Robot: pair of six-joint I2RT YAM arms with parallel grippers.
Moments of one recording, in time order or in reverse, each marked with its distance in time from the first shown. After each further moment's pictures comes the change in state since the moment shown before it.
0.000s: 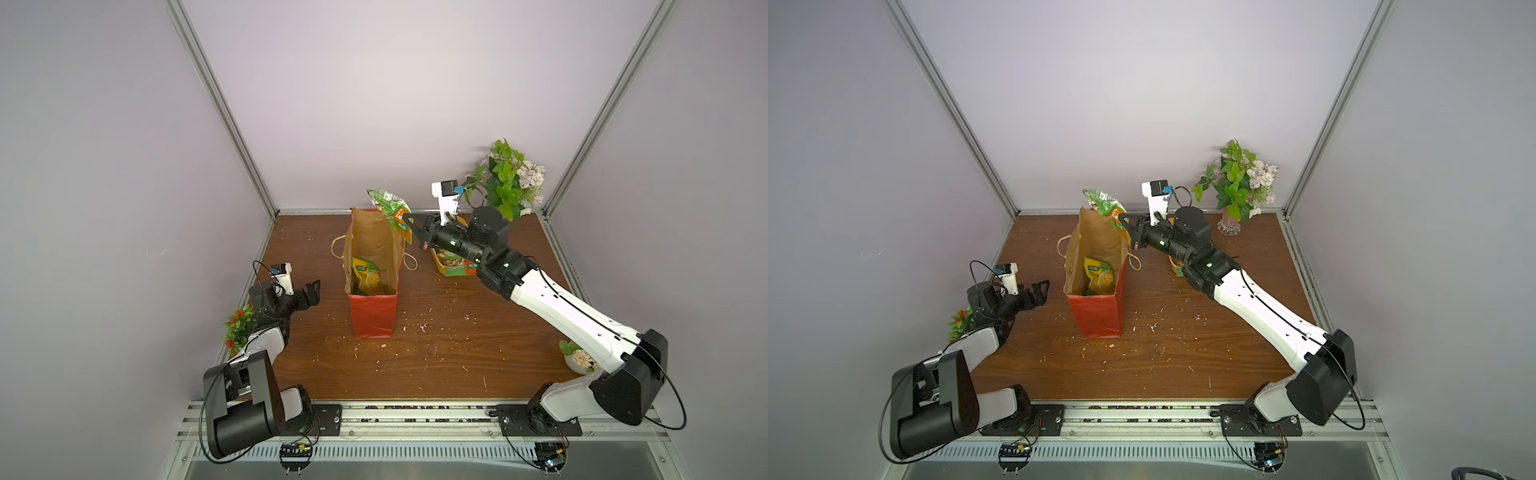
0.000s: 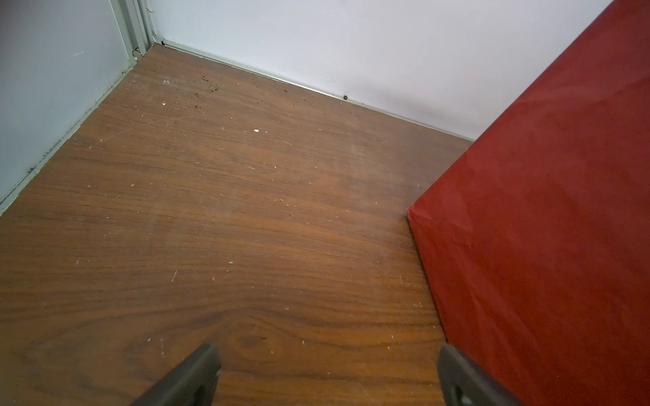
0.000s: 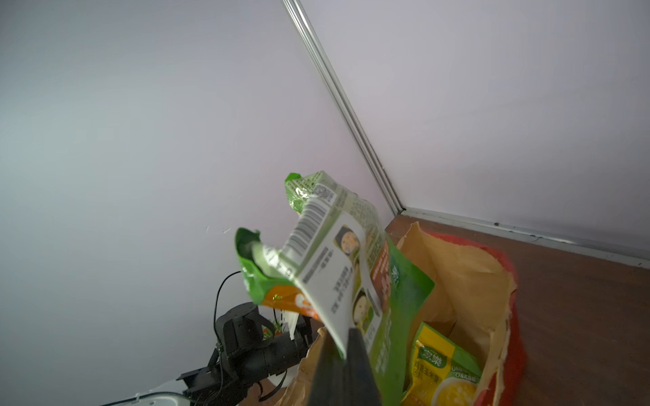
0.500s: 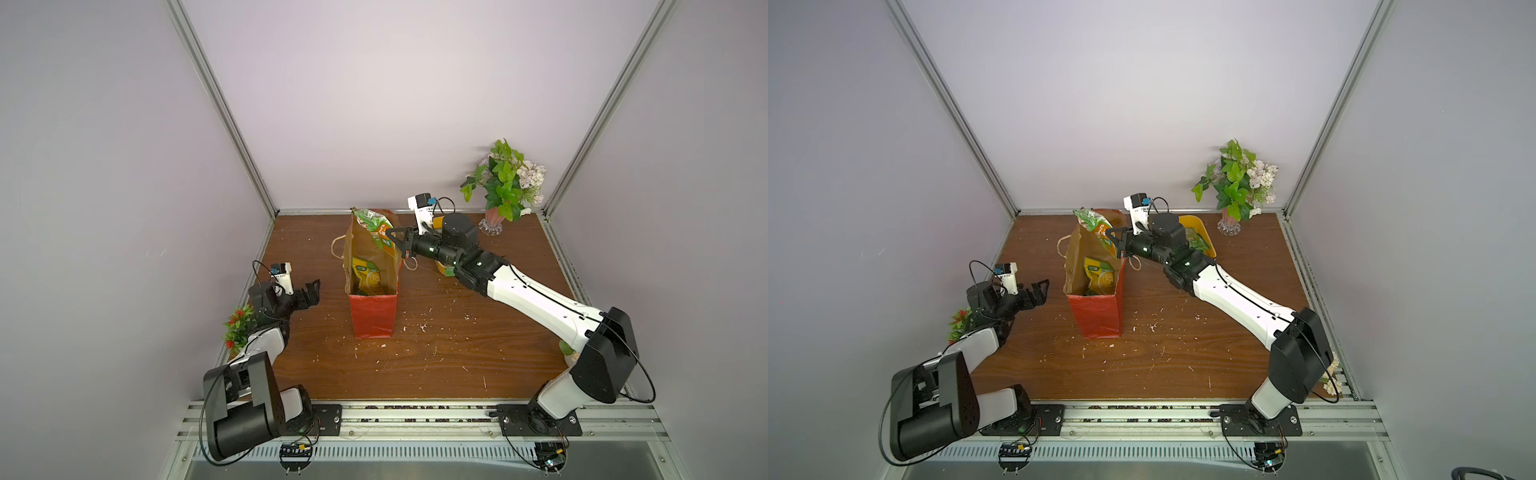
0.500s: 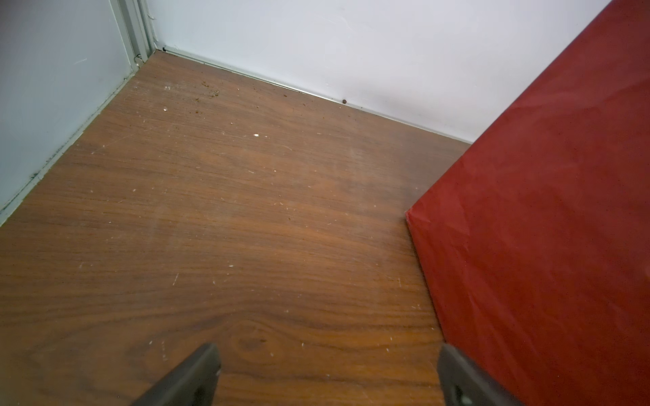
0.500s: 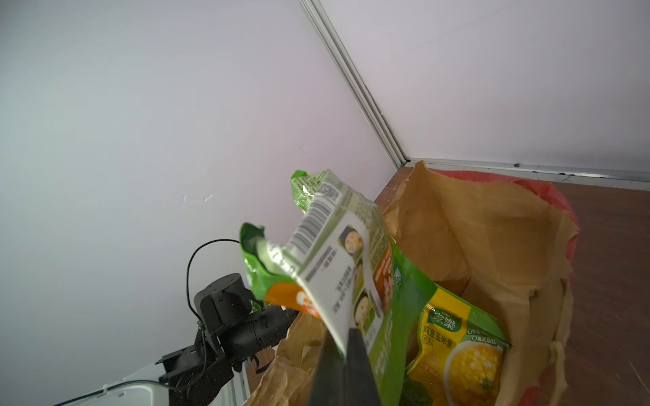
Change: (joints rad) left arm 0.000 -0.009 0.000 0.001 0.000 0.000; right arm 0.031 0.108 0.026 -0.021 -0.005 0.021
